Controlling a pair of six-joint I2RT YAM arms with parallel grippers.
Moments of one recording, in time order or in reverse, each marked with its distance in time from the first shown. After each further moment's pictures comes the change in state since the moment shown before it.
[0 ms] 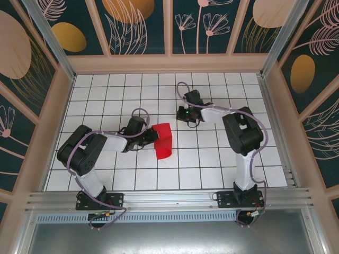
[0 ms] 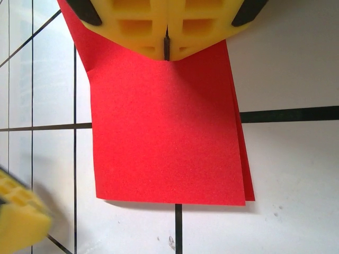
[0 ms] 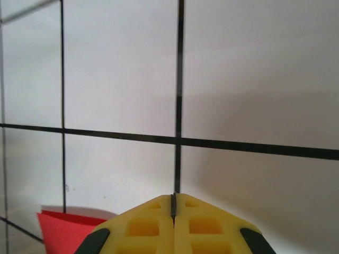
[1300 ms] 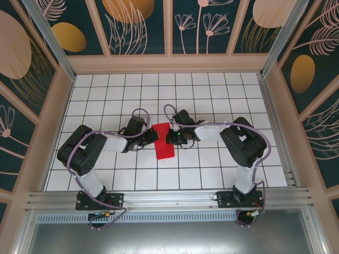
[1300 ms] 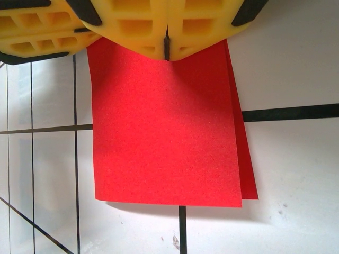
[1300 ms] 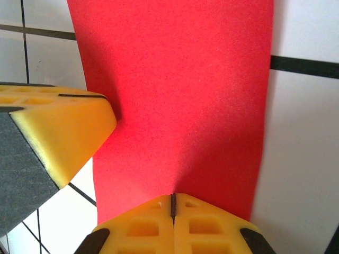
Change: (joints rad) left arm -0.001 0.006 -0.004 0.012 -0.002 0.014; right arm 0.235 -0.106 -0.251 0.051 -0.132 0.054
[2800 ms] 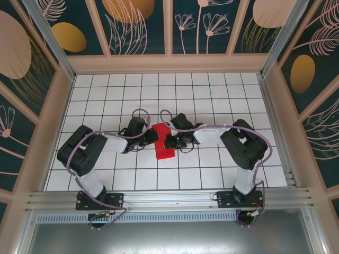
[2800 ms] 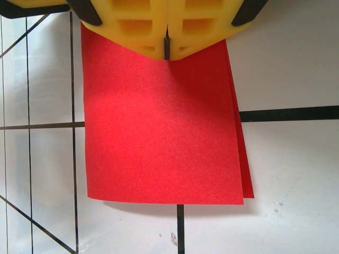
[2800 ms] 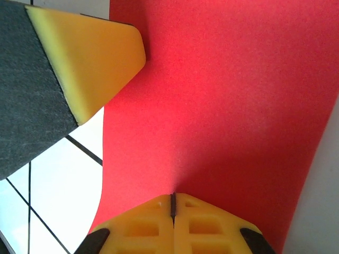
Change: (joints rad) left arm -0.012 -0.003 -0.006 0.008 -0.037 -0.008; right arm 0.047 -0.029 -0.029 -0.029 -0.016 -0.084
